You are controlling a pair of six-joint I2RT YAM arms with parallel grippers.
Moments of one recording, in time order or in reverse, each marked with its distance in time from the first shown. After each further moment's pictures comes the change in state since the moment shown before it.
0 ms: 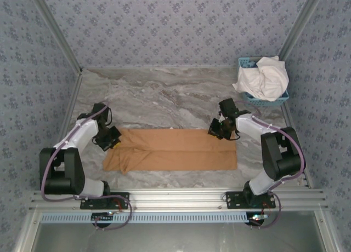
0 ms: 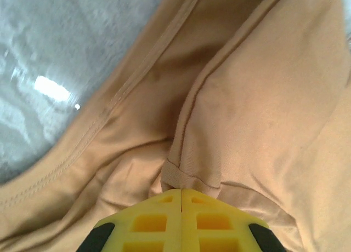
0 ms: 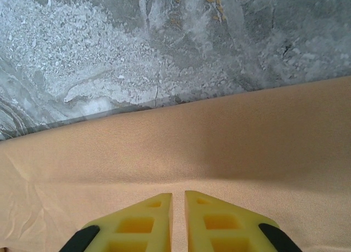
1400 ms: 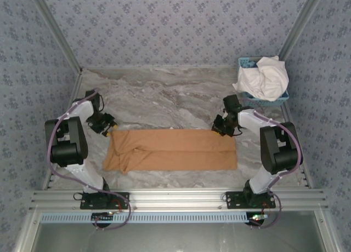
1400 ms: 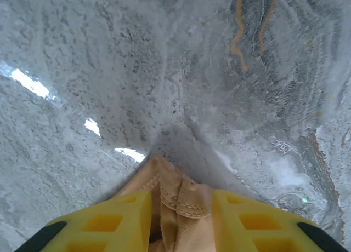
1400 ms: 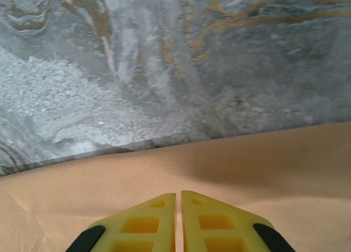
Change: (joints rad) left arm 0.151 0.362 0.288 0.053 0.041 -0.007; right arm -0.078 0.069 0.065 -0.040 0.000 -0.001
